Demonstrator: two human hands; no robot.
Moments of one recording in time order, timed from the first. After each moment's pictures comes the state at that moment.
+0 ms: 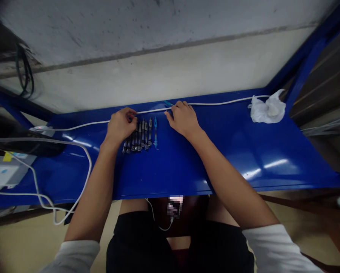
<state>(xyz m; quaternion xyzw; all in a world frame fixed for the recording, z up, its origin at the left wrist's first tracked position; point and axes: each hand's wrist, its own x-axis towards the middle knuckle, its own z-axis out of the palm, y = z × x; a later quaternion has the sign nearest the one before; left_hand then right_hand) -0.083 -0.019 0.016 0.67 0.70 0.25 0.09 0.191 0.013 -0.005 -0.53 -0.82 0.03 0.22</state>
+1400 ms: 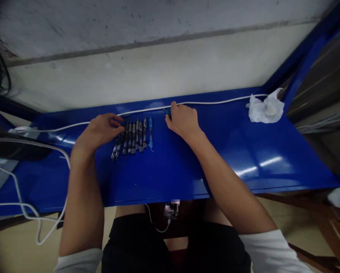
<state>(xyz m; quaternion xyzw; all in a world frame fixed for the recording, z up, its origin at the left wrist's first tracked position) -0.107 -0.037 0.043 0.64 0.74 0.16 0.16 0.189 -0.001 0.019 -0.62 -0.77 0.04 0.10</state>
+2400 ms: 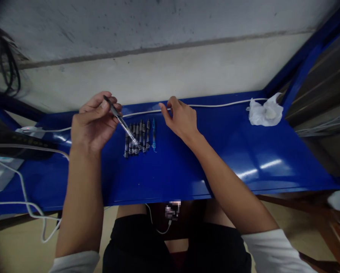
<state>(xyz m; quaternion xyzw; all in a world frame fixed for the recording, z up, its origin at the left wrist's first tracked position) -0.076 -0.049 0.074 0.45 0.37 0.63 0.51 0.181 -0.010 0.027 -0.58 -0.76 0.05 0.28</state>
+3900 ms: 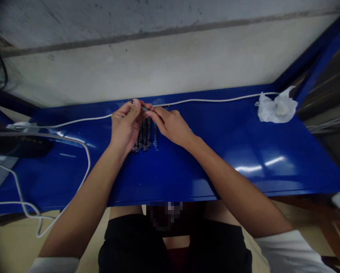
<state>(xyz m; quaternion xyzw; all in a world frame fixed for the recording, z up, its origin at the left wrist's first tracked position) -0.016 -0.040 0.020 0.47 0.39 0.63 0.49 0.160 -0.022 0.013 -0.41 -0.83 0.19 0.32</state>
